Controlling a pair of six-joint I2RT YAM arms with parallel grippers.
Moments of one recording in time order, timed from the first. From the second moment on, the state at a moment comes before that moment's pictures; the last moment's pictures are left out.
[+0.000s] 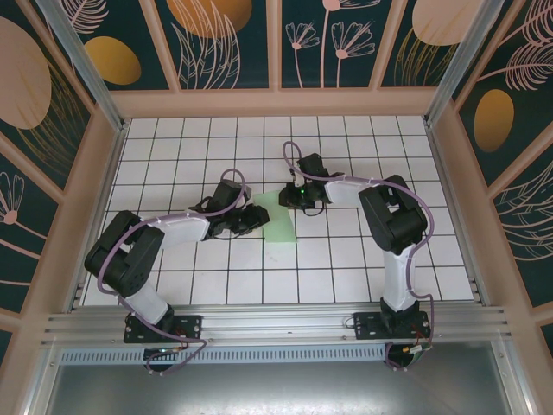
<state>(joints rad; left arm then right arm) -0.57 1.66 0.77 0.08 0.42 -0.96 0.53 2.02 1.22 -0.19 -0.41 0.54</state>
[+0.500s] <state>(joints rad) -0.57 1.66 0.72 0.15 0.42 -1.03 0.54 1.64 0.95 -0.10 -0.22 0.39</state>
